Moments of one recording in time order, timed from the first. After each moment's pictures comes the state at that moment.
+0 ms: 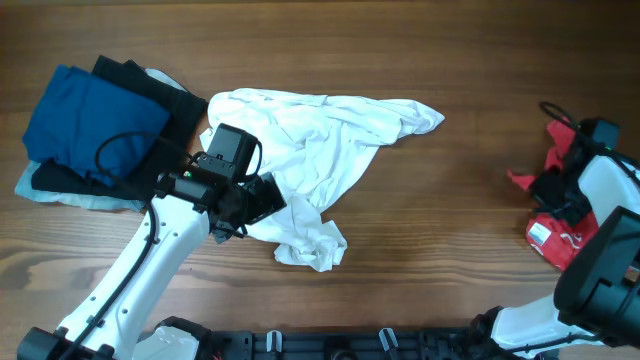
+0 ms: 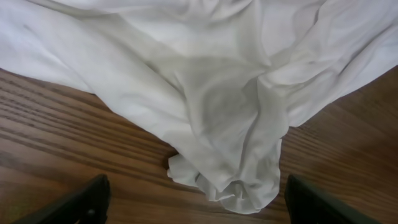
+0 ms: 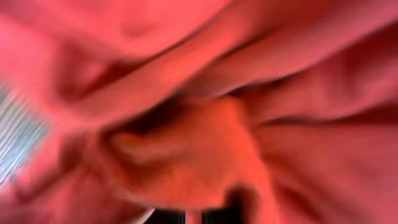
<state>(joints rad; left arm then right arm) -0.37 1.34 0.96 -0.98 0.13 -0.83 -0.50 1.72 0.99 -0.72 0.24 0.42</state>
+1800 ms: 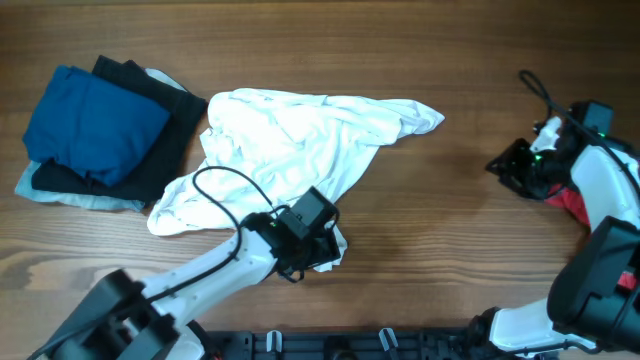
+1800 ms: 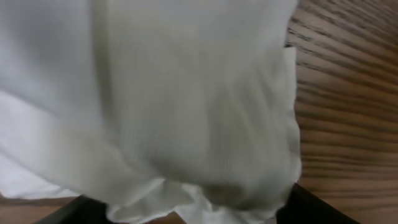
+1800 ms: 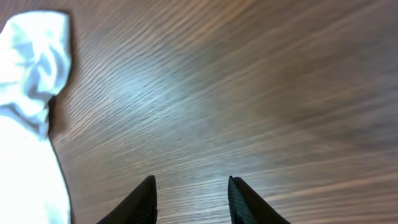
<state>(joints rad) -0.81 1.49 0.70 -0.51 0.14 -1.11 -0.37 1.68 1.06 -0.79 -0.36 0.23</state>
